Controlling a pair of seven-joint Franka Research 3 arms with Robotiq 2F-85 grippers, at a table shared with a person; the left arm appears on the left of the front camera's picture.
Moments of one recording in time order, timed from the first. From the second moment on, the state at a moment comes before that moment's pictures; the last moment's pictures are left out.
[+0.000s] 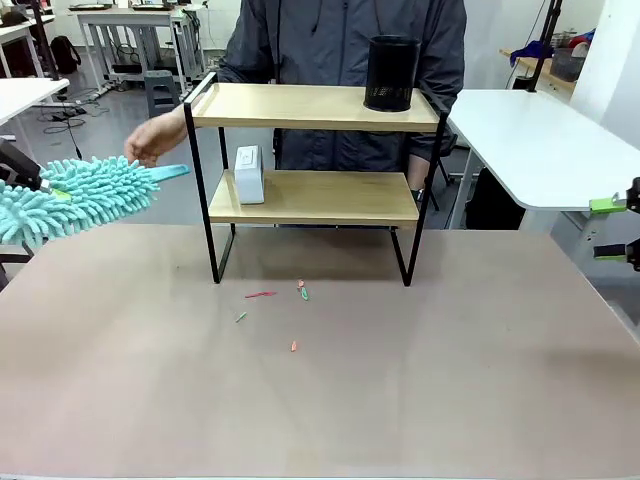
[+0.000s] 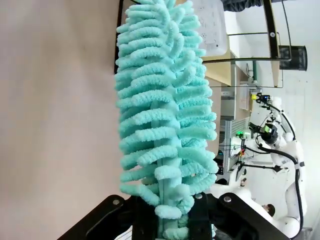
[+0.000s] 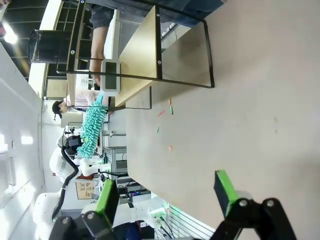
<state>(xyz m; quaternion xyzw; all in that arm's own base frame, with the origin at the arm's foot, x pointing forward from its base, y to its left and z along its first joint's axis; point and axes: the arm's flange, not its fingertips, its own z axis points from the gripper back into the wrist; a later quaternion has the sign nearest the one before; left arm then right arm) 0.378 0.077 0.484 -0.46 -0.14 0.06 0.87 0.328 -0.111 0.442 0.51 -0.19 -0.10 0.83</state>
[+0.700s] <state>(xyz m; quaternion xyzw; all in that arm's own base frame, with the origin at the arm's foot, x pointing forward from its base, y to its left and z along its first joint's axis) 0.379 0.079 0.485 -0.46 -0.15 0.05 0.87 0.328 -0.111 0.442 0.51 -0.19 -0.10 0.83</state>
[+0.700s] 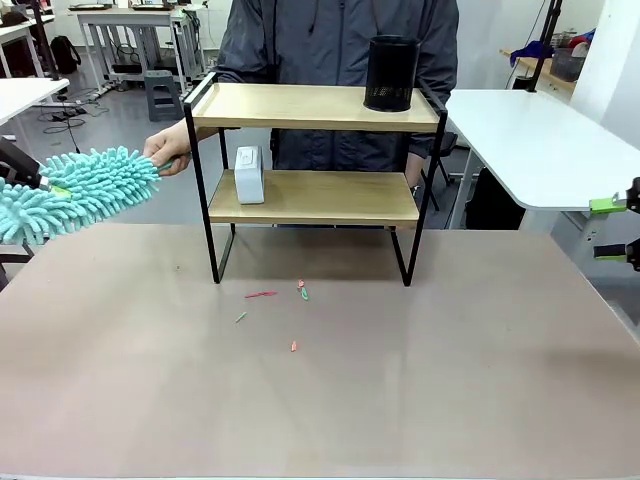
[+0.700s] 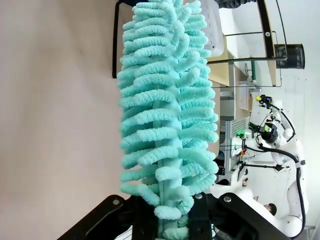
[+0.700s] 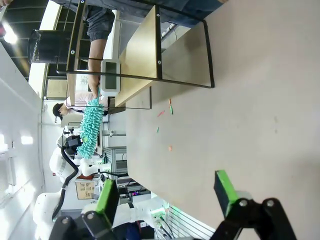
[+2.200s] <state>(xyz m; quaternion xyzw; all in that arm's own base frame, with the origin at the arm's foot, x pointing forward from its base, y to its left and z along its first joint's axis) 0.402 0.036 0.409 -0.67 -0.07 -0.06 0.74 0.328 -0.111 0.442 0.51 -0.19 -0.10 0.83</state>
